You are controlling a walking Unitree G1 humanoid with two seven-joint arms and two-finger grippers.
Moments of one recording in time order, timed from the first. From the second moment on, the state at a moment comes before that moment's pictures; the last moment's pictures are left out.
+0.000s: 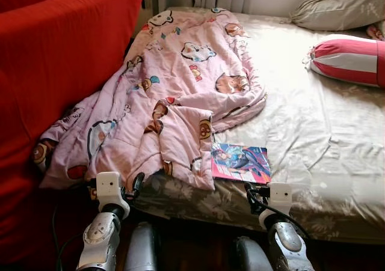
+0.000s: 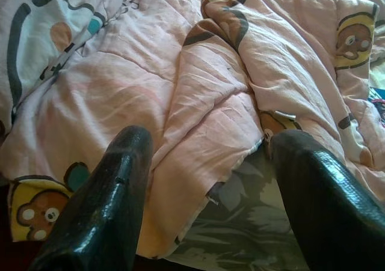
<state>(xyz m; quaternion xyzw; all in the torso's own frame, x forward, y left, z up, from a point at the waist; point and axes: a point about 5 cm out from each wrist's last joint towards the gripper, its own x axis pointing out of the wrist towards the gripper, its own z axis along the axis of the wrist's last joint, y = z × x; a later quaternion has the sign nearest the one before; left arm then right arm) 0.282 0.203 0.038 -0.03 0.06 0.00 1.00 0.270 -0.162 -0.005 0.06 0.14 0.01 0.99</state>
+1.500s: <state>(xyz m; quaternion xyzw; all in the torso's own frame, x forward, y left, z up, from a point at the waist) 0.281 0.204 0.038 -0.03 0.07 -0.01 1.00 0.267 -0.157 -0.007 0.08 0.14 0.03 0.99</state>
